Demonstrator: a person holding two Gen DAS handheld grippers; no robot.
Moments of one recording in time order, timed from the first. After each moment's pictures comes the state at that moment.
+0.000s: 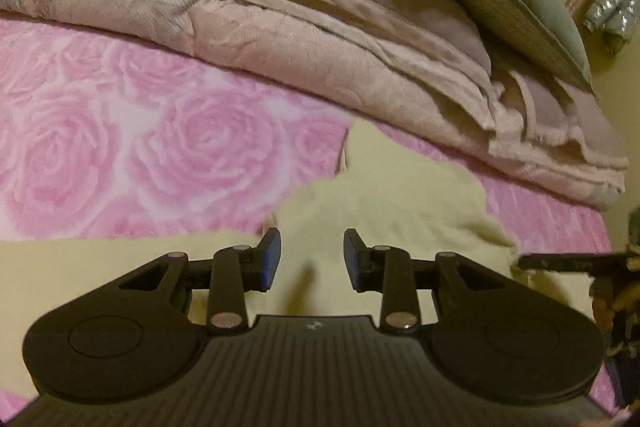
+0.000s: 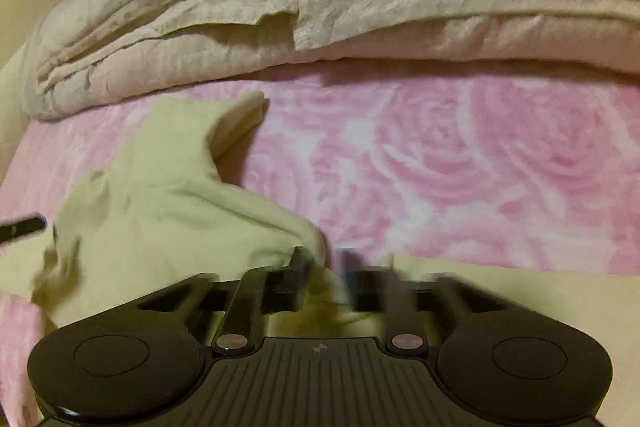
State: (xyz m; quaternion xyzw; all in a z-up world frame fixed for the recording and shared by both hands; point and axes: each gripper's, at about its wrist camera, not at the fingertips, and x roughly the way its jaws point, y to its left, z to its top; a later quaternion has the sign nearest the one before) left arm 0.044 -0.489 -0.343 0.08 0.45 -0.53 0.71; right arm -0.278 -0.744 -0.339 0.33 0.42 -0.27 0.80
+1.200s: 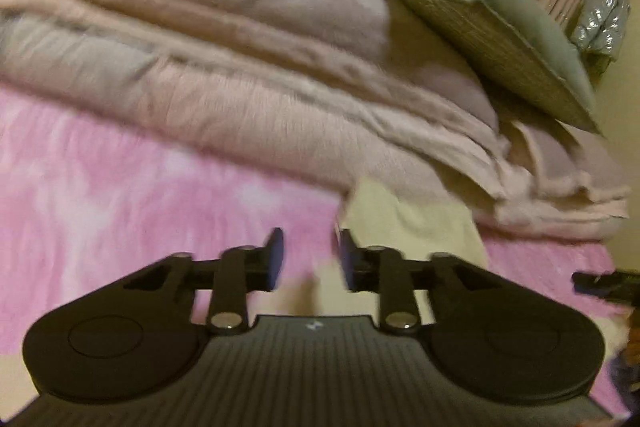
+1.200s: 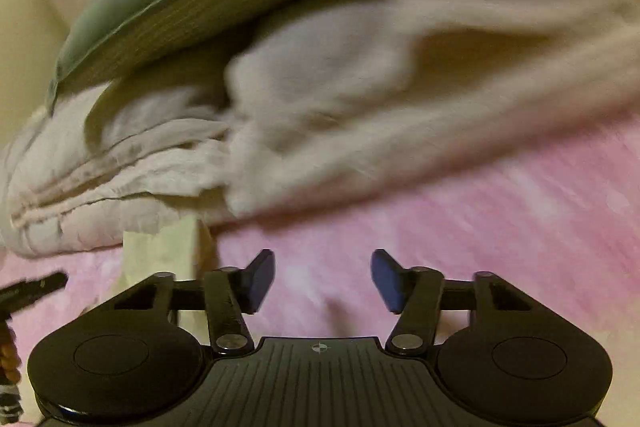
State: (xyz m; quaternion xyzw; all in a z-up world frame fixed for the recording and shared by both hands) left arm 0.052 -0.530 -0.351 0.05 0.41 -0.56 0.72; right arm -0.313 -0.758 -0.312 0.36 0.27 -0.40 0.80
